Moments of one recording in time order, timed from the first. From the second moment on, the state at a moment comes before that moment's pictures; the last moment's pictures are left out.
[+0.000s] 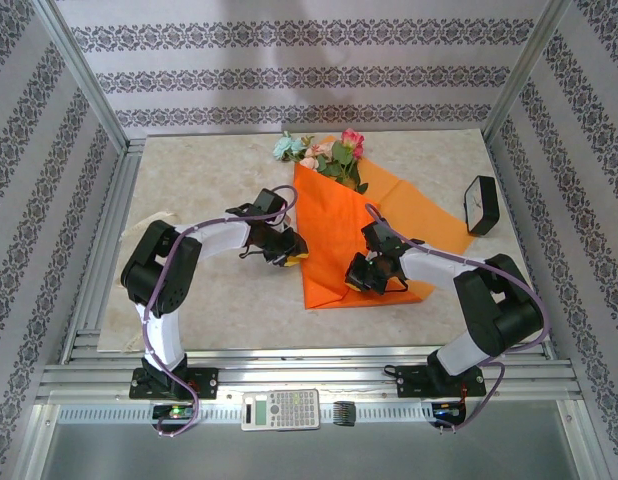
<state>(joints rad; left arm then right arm) -0.48 1.90 1.17 -0.39 0.54 -0.91 0.46 1.55 0.72 -0.38 -0.38 0.96</state>
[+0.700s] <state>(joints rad) -0.55 1.98 1.17 -0.33 0.56 -0.99 0.45 1.55 0.72 -0.37 -0.39 0.96</state>
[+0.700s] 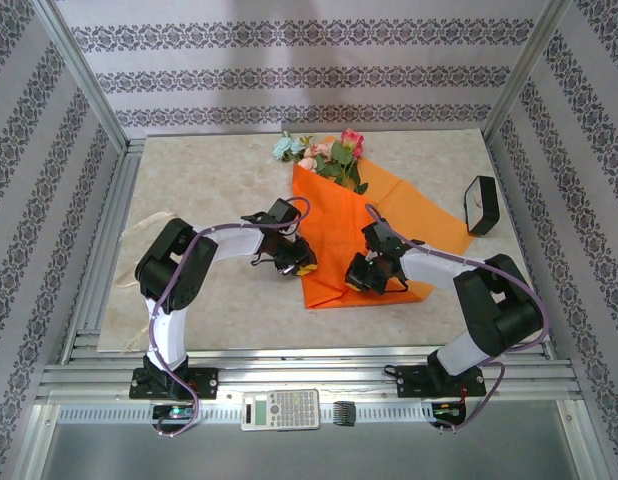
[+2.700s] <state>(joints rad) -0.86 1.81 1.18 -0.53 0.37 -0.42 0.55 0.99 0.44 -0.41 -0.13 1.53</state>
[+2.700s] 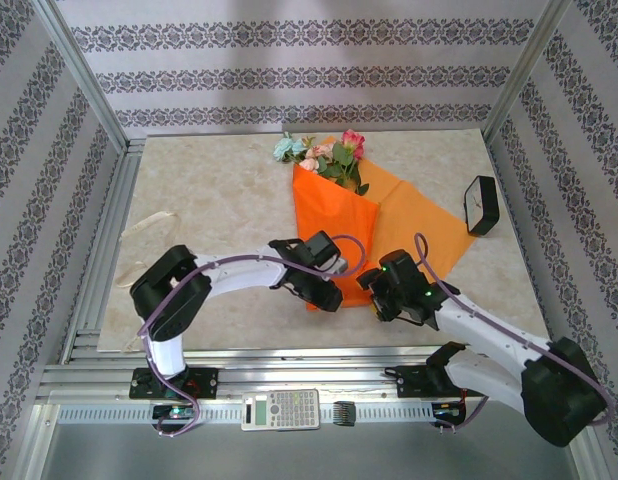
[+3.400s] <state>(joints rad) -0.79 2.02 1.42 -0.47 0.59 -0.60 0.02 0.83 0.43 -0.76 -0.17 1.12</state>
